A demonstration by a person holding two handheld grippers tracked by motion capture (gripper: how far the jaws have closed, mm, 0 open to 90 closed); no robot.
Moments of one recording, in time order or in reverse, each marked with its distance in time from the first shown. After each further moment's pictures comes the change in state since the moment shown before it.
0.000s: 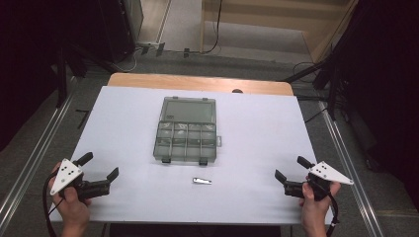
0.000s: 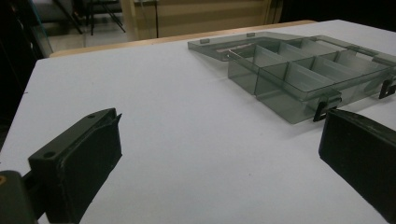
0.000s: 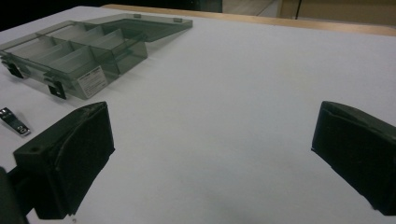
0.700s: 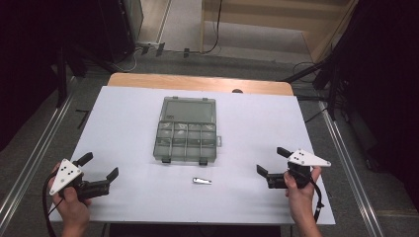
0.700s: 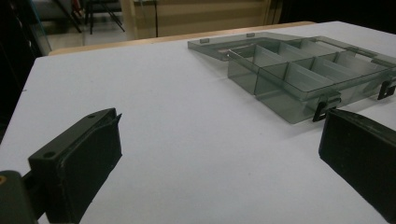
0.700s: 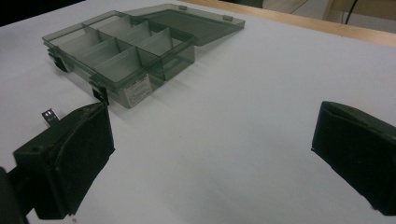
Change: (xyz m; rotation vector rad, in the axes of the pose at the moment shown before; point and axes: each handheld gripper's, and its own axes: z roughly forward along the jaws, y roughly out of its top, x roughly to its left) left arm 0.002 -0.001 0.000 0.002 -0.001 -0.013; right arm 0.029 0.034 0.036 0.073 0.131 -0.093
